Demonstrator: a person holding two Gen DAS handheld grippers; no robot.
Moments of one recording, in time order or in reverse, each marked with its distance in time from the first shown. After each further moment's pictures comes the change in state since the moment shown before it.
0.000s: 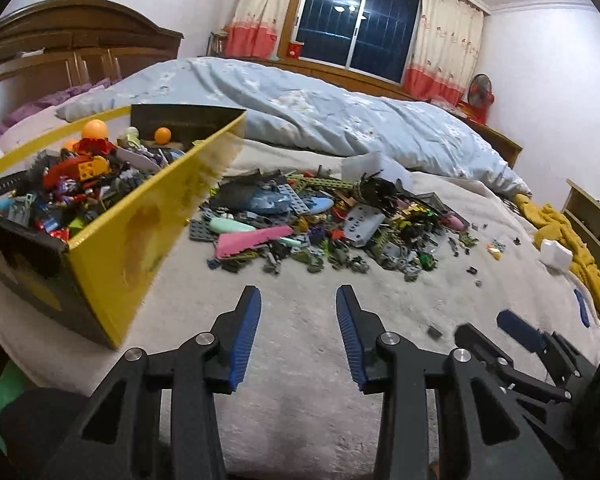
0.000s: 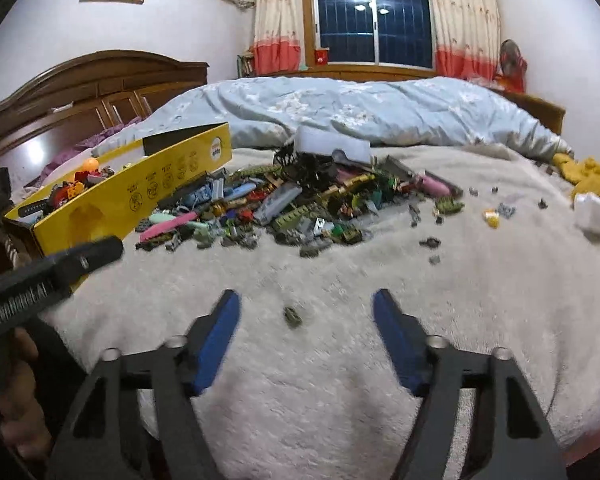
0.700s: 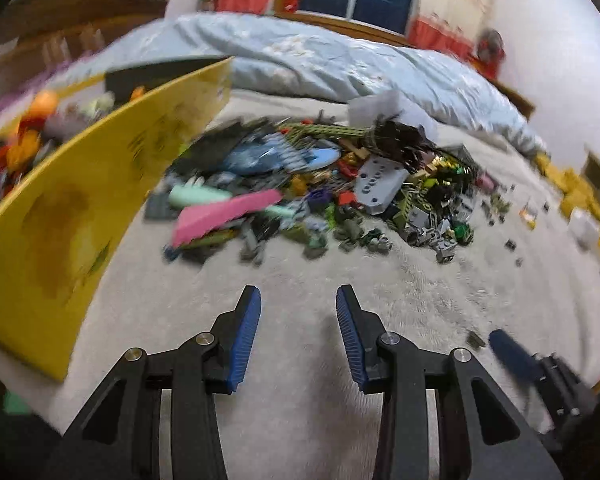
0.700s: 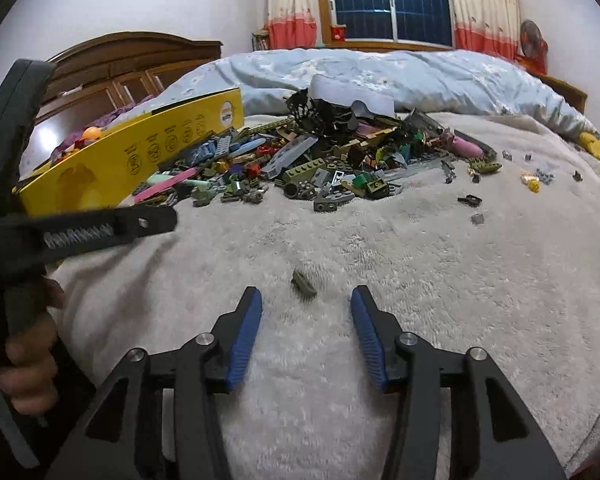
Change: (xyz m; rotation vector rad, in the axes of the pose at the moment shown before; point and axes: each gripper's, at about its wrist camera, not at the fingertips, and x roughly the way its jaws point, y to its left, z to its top) left arm 0.079 -0.017 0.005 0.077 0.167 0.045; right arm 0.046 0.000 -0.020 0.008 0.090 0.061
